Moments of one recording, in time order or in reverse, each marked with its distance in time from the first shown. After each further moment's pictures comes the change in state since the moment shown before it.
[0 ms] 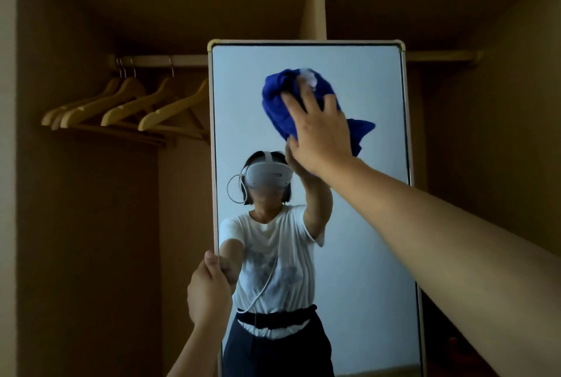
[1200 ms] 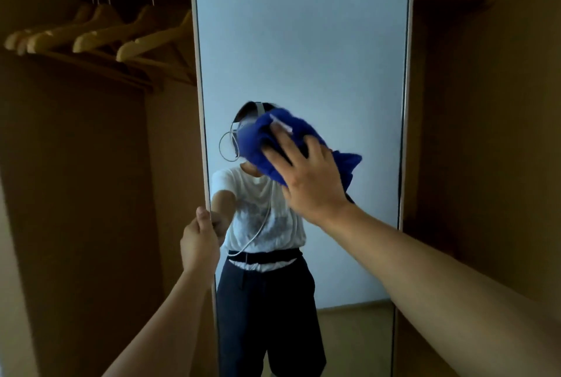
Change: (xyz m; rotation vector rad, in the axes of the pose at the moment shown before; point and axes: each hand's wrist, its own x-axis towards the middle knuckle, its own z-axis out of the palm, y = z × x) left_hand -0.015 -0.025 -0.009 -0.098 -0.118 -0.112; right_hand -0.147 -0.024 0.032 0.049 0.005 -0.249
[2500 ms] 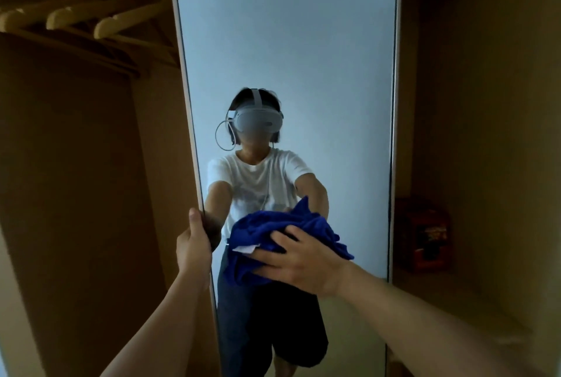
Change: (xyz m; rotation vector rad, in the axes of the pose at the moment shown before) left_hand -0.019 -0.035 -0.004 -0.127 -0.036 -0.251; right_hand -0.137 -0.039 0.025 0.015 -0.227 -0.616
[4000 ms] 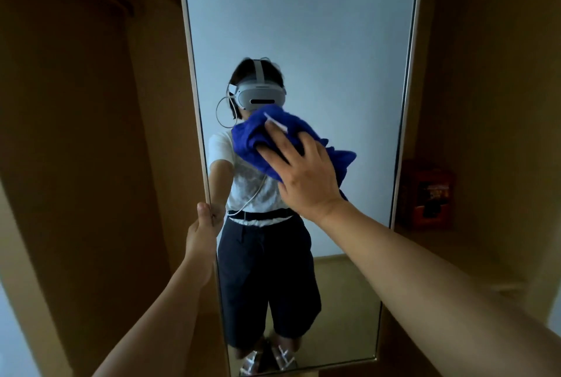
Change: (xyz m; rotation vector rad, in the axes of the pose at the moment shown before) left_hand -0.023 -0.112 -0.025 0.094 -0.157 -0.045; right_hand 0.020 -0.021 0.003 0.103 0.215 0.626
